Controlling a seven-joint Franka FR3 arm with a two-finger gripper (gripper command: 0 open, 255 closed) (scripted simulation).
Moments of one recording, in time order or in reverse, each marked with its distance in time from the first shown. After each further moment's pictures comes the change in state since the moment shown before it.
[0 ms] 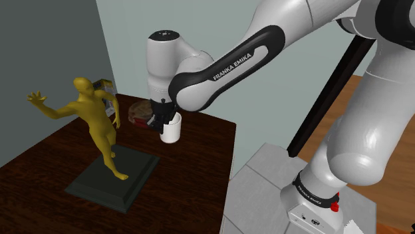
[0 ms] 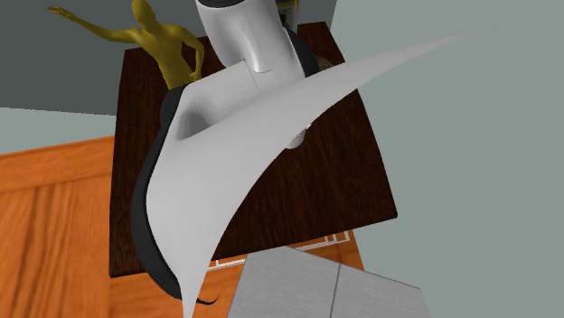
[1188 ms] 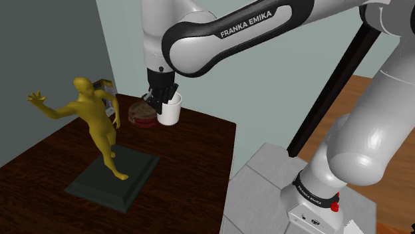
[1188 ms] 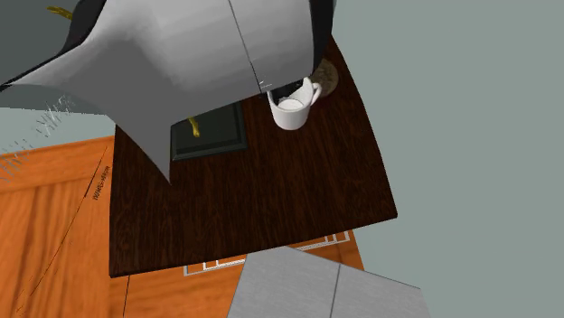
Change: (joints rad) arm -0.006 -0.120 0.010 0.111 0.100 -0.213 -0.085
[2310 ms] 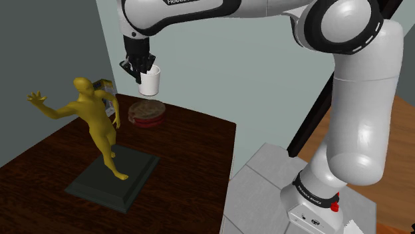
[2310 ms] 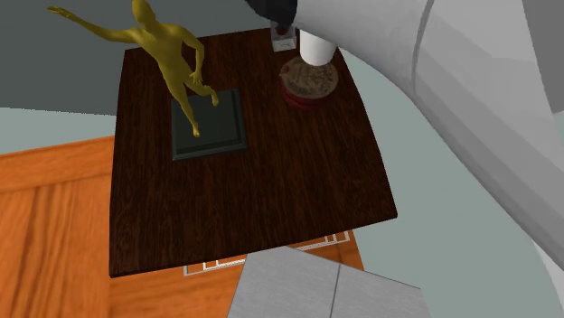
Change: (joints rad) arm -0.002 0.412 -0.059 0.648 -0.117 -0.252 -0.098
